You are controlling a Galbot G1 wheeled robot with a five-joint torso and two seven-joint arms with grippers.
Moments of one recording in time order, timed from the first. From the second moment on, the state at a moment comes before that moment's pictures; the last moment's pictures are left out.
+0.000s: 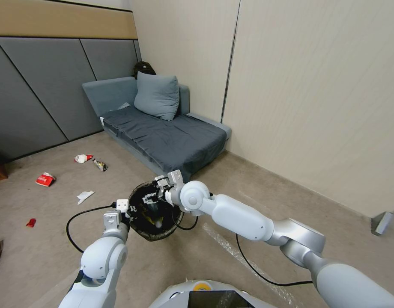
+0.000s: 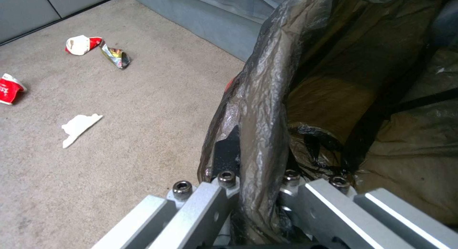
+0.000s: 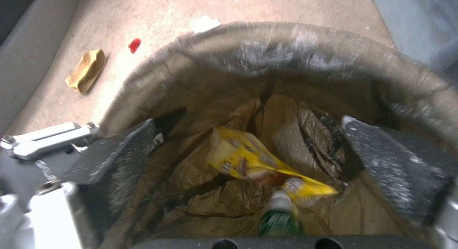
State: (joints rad) left arm 1.50 -1.30 -0.63 -2.27 -0.27 0.74 -0.26; right arm -0.30 1.30 -0.57 1.80 1.46 -0.69 0.60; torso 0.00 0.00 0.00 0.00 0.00
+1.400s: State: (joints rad) left arm 1.52 -1.27 -0.63 -2.32 -0.32 0.73 -0.27; right arm -1.35 1.05 0.69 1.99 0.18 -0.22 0.15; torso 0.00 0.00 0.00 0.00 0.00
